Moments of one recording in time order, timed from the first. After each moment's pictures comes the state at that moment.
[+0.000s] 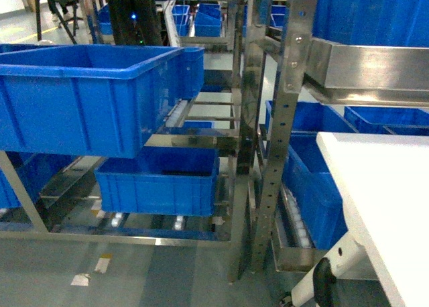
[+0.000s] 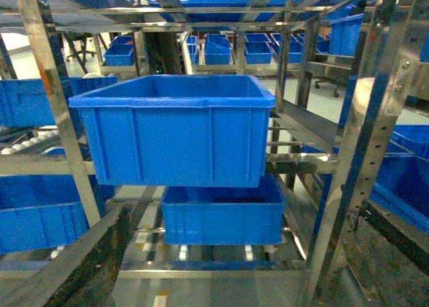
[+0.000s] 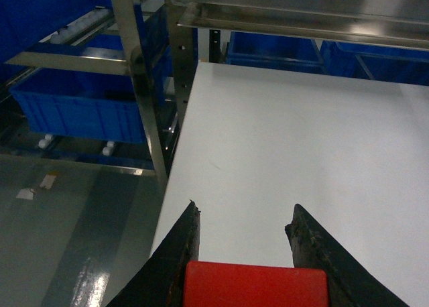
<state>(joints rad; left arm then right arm) 0.00 0.01 0.01 0.00 0.00 0.00 -0.14 0.86 0.30 0.19 -0.18 -0.11</state>
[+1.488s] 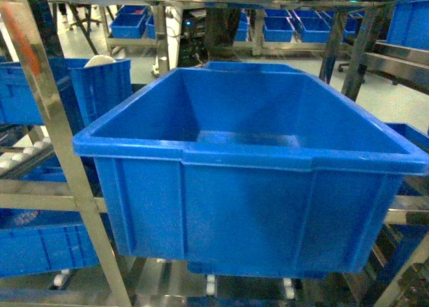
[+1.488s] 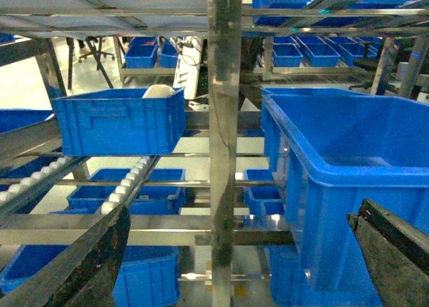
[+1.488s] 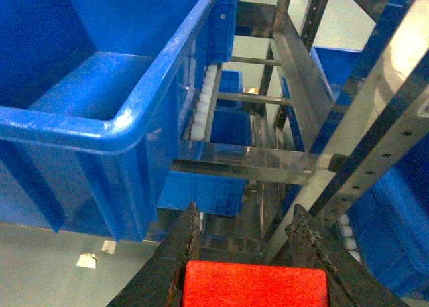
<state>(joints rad) 0.00 0.01 0.01 0.00 0.00 0.00 -0.14 0.86 0.30 0.19 -0.18 -0.11</state>
